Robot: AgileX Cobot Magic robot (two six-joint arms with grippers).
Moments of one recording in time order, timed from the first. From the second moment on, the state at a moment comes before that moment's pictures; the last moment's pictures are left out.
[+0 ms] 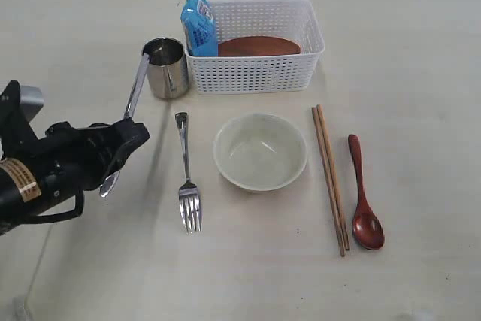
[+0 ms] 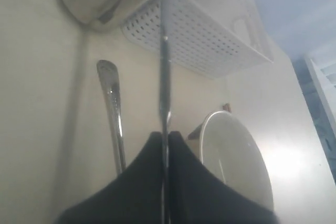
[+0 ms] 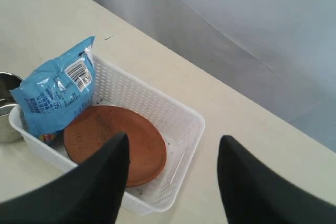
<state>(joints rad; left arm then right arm) -0.71 1.54 -0.16 -0.08 -0.89 -0.91 0.55 1.40 -1.11 -0.52 0.40 0.27</state>
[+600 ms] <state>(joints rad) -0.96 1.56 -0.18 -0.48 -0.72 -0.77 0.55 1.40 -1.11 -0.52 0.40 0.28</state>
